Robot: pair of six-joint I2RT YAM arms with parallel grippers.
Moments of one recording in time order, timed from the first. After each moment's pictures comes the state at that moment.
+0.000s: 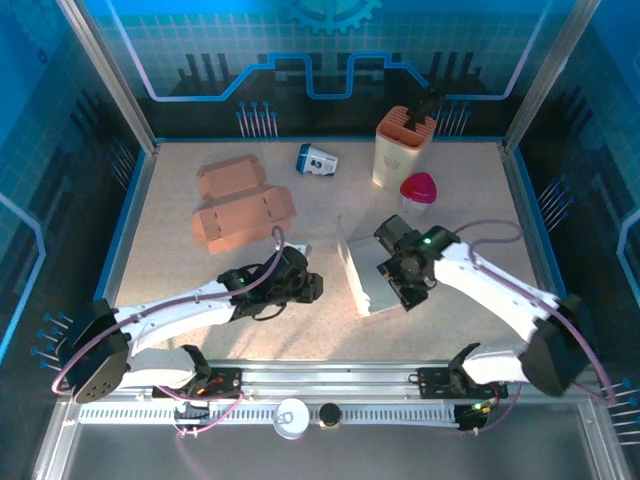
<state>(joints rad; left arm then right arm) -0.87 1.24 0.71 -0.28 -0.06 -0.79 0.66 1.28 1.02 -1.07 0.06 1.62</state>
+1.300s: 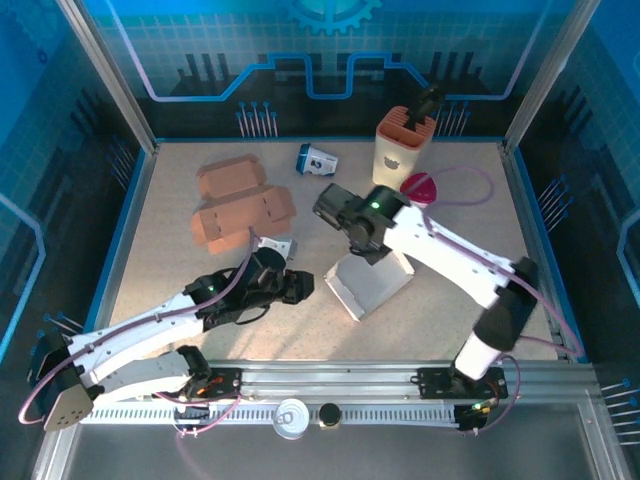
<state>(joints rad) -0.87 1.01 0.71 -0.43 -0.08 -0.73 0.88 1.72 1.73 -1.44 0.48 1.89</state>
